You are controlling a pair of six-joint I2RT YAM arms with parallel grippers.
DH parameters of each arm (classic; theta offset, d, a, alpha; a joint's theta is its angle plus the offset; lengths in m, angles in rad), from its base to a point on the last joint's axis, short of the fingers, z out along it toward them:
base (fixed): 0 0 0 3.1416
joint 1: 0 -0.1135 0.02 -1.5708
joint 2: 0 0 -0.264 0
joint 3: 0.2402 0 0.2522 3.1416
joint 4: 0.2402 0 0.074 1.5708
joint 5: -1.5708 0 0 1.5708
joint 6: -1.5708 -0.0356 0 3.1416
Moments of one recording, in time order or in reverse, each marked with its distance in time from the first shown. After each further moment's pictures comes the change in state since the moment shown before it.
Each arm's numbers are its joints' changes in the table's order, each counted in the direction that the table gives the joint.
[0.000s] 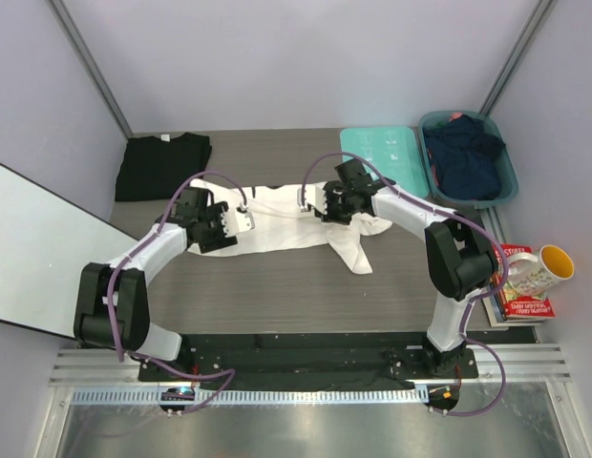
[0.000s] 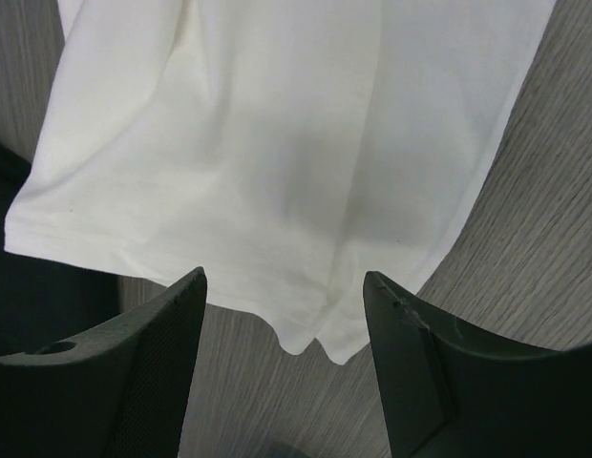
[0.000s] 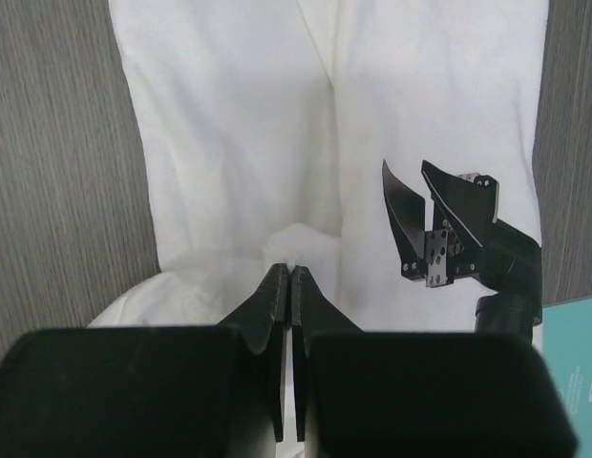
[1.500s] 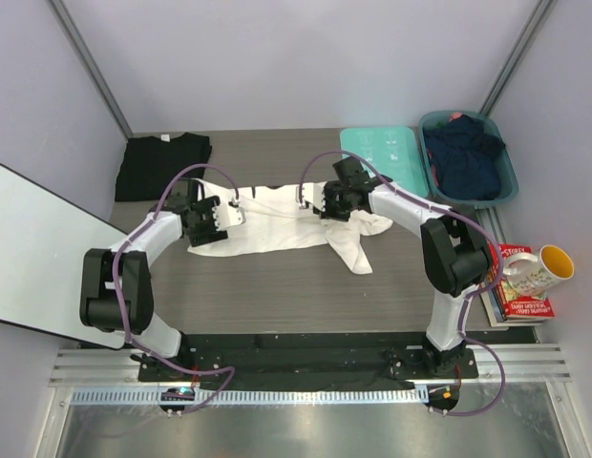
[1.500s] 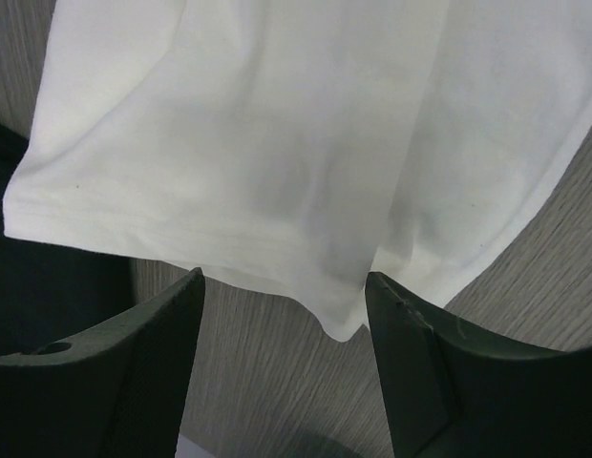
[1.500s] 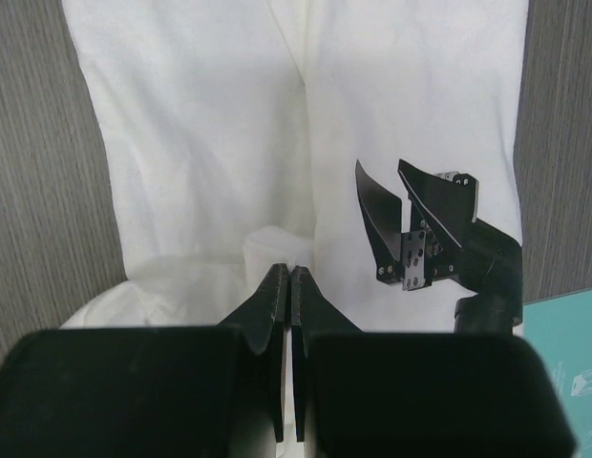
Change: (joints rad) left arm -0.090 -0.113 0.083 0.032 -0.006 -0.111; right arm 0.000 -0.039 0.043 -0.001 -0.034 0.003
